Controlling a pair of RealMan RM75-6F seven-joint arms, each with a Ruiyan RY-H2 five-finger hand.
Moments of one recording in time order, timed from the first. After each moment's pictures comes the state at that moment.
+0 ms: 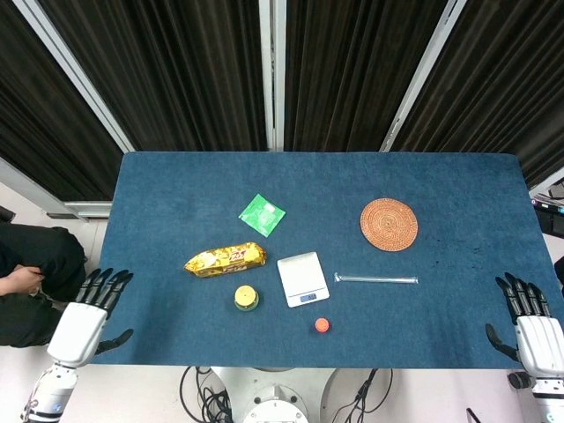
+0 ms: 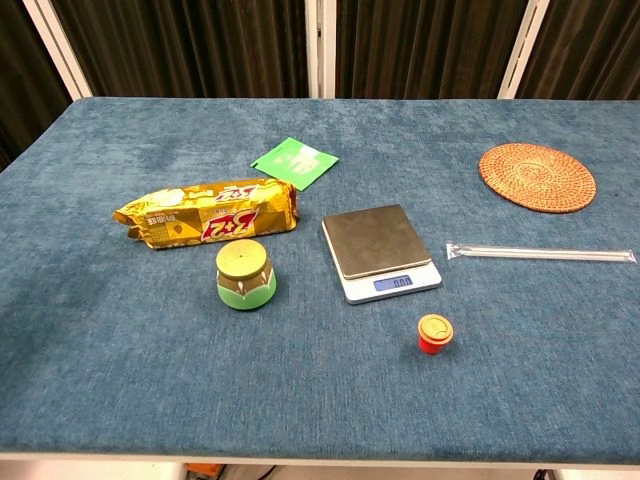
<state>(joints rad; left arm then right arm) -0.11 -1.25 0.04 -1.64 1.78 1.51 0.13 -0.03 -1.26 0.00 -1.31 -1.57 1.55 0.21</state>
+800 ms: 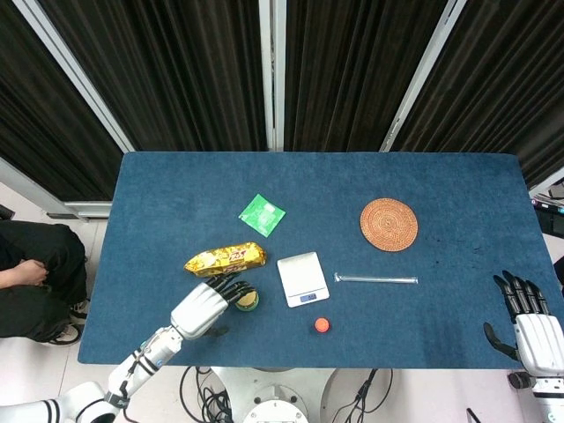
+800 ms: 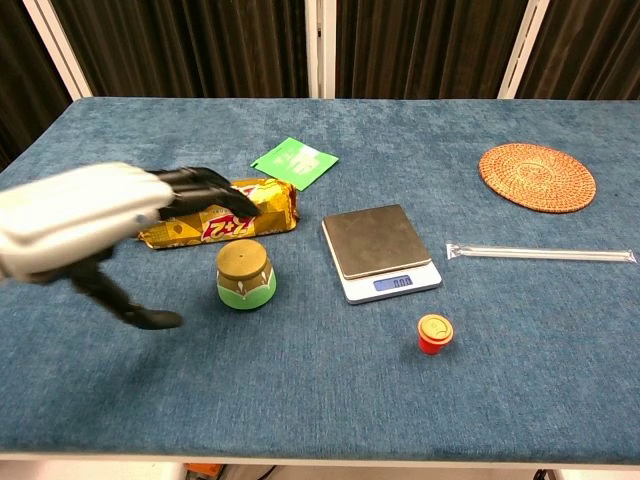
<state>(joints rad) -0.48 -1.56 -0.05 -1.56 1.74 1.05 0.21 -0.02 -1.21 -0.01 -1.39 -1.58 1.54 0.20</state>
